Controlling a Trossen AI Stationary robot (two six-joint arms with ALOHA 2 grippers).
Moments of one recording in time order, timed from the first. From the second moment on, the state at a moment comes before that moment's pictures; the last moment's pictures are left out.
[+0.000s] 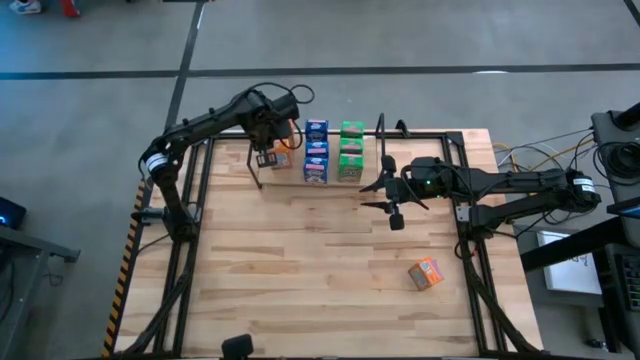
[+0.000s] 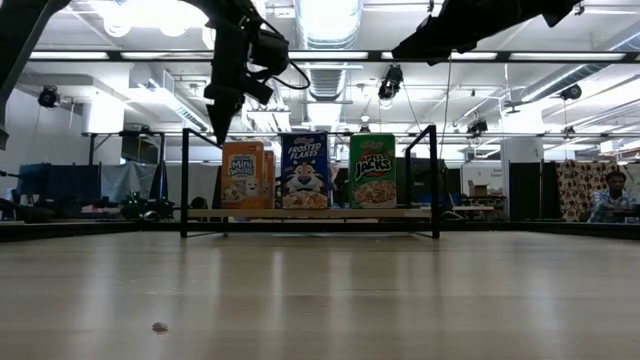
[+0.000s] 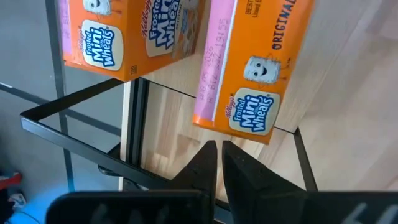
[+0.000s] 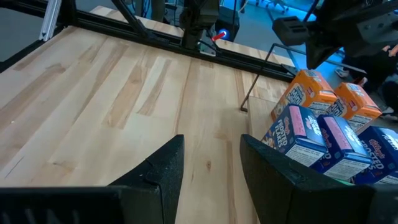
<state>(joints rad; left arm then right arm) 0.59 1.81 1.73 -1.42 -0.30 0.33 -0.12 1.07 0.78 -0.07 -0.14 -0.31</state>
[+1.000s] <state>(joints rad) 0.57 1.79 1.75 -1.36 -0.30 0.27 -0.12 1.07 0.78 -0.07 -0.14 -0.30</state>
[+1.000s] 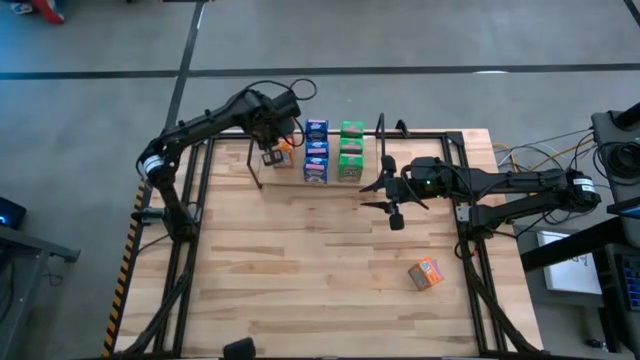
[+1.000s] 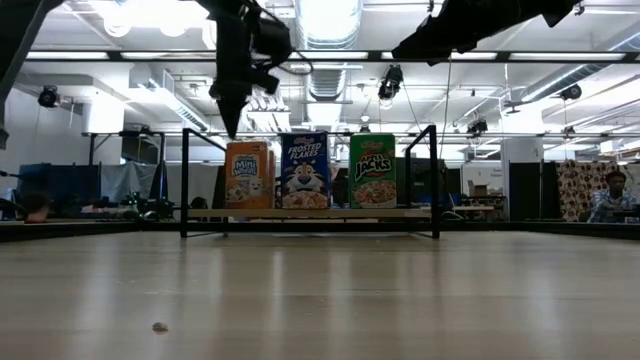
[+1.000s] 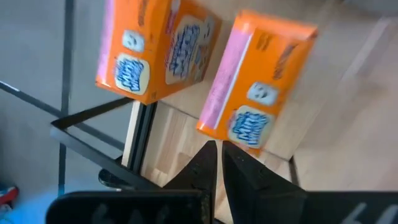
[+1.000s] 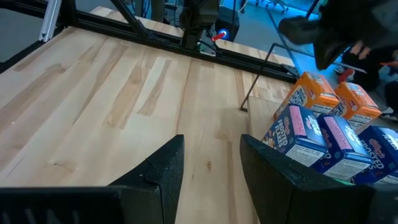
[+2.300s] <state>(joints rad) -0.33 1.15 0.99 -0.25 -0.33 0.01 0.23 1.44 1.33 -1.11 -0.14 0.84</state>
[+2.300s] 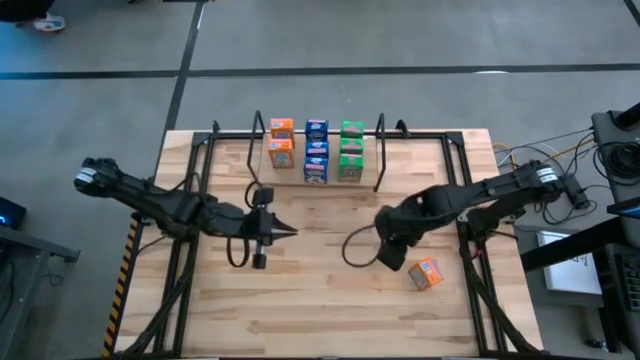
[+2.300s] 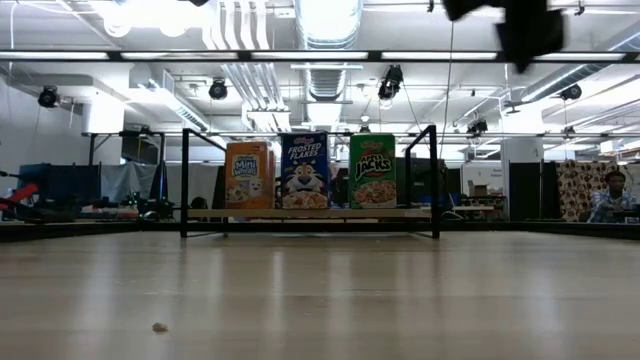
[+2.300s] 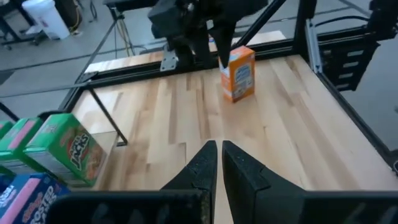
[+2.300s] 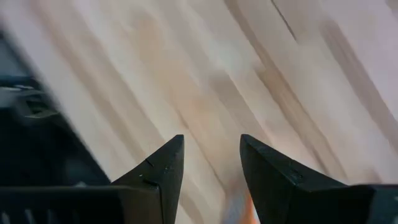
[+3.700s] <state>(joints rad) -0.35 1.14 0.95 -0.22 -0.33 0.07 0.57 1.51 1.18 -1.34 -0.13 1.52</state>
